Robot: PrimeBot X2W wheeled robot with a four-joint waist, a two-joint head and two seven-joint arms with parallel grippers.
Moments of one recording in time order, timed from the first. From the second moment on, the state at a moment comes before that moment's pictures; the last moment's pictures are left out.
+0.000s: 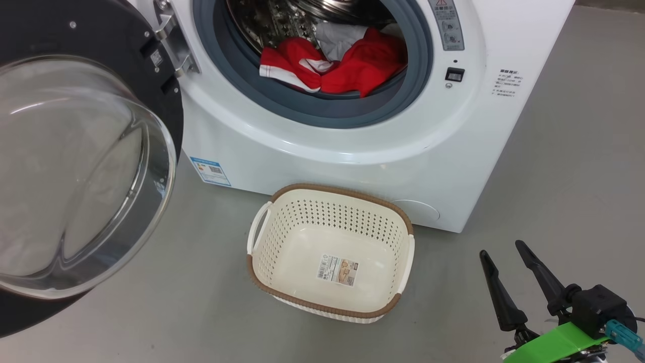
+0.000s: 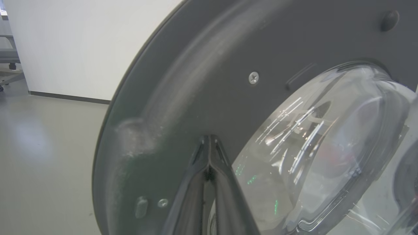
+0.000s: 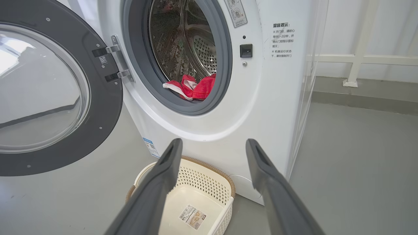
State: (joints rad) left arm -0.42 0.14 0.75 0.57 -0.15 -0.12 -0.26; right arm 0.02 -0.17 0.10 0.16 0.36 0.13 -0.25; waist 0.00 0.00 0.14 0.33
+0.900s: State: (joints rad) left arm -0.12 0.03 0.43 0.30 -0.26 -0.13 -0.26; right arm 0.02 -0.14 0.09 0.16 0.36 0.13 -0.25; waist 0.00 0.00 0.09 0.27
